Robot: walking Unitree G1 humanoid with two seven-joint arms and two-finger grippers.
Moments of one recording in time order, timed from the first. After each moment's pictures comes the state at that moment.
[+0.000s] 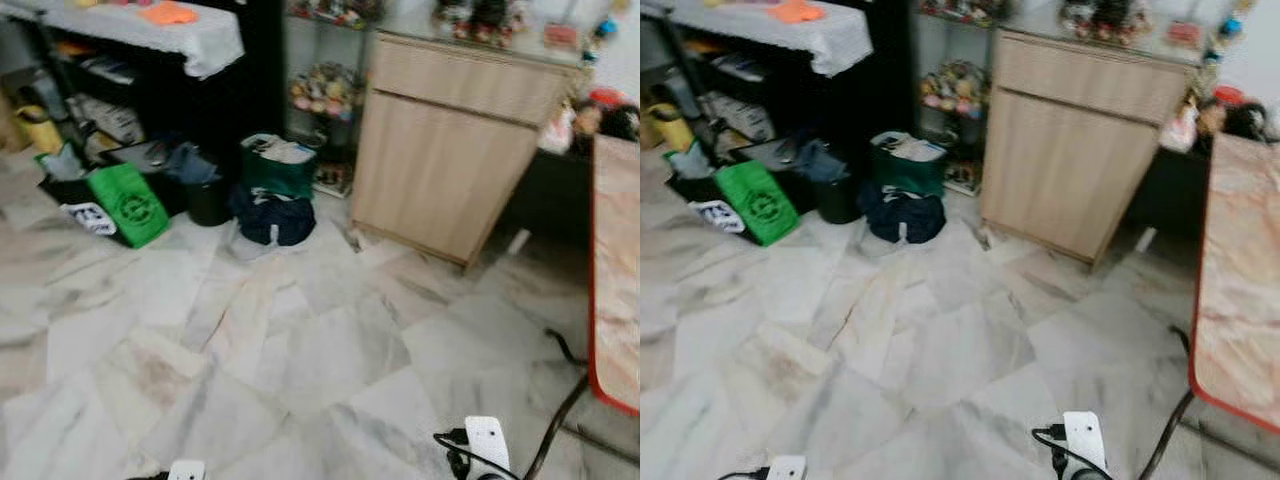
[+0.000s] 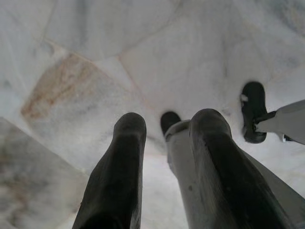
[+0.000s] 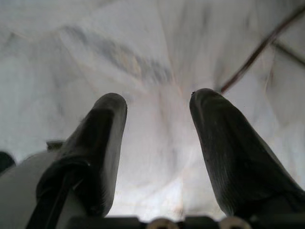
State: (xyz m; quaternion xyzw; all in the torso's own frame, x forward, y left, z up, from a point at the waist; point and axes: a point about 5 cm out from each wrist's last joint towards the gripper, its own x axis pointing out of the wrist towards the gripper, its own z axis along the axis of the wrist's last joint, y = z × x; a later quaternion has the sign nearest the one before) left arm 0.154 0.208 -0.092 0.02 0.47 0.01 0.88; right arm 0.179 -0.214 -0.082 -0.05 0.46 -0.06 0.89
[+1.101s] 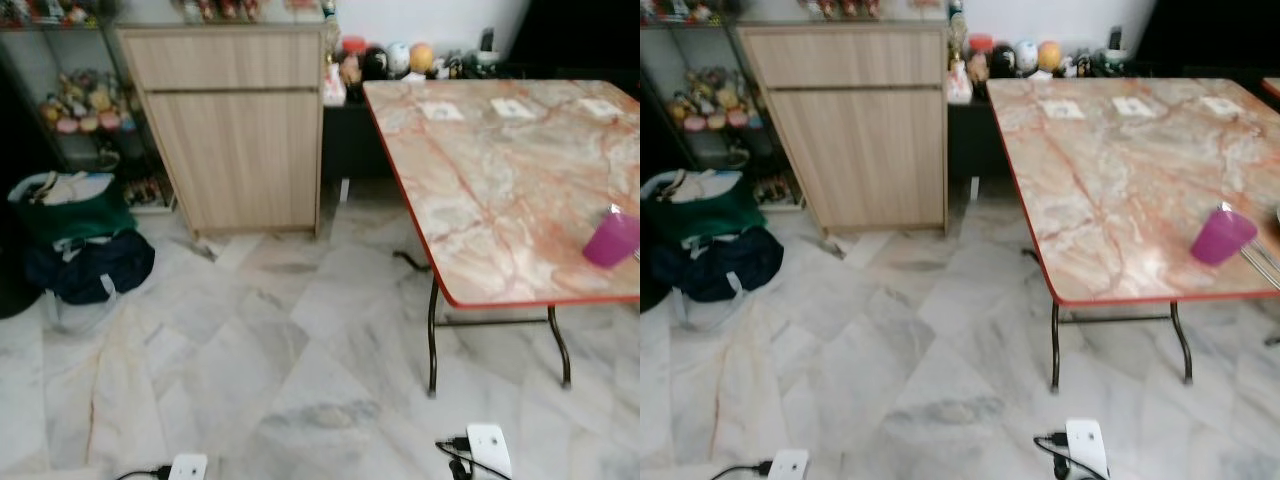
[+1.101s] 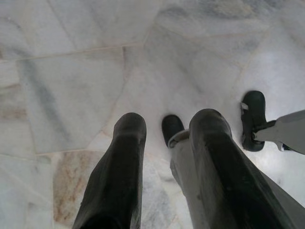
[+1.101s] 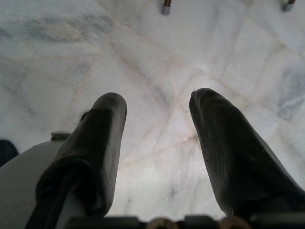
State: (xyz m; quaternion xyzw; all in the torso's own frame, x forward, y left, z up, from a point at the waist) left arm 0.160 0.211 -0.089 0.02 0.47 0.02 0.88; right arm 0.177 -0.210 -0.083 -0.05 0.46 -0.06 0.88
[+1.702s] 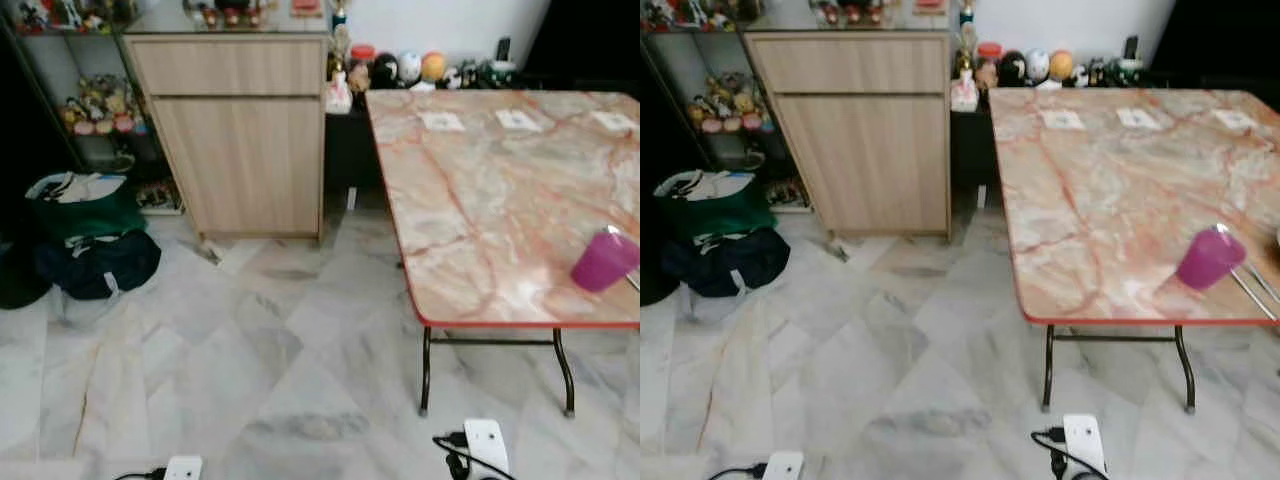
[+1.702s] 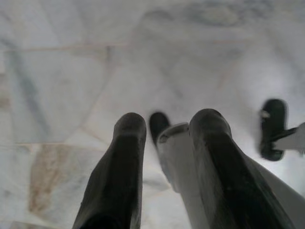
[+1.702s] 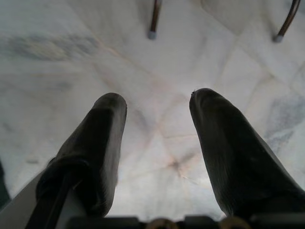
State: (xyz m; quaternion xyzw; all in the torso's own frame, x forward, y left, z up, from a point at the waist) left arm 0.158 0.210 -0.090 0.02 0.47 0.02 0.88; right arm 0.179 -0.212 -0.082 -0.05 0.46 -0.06 0.89
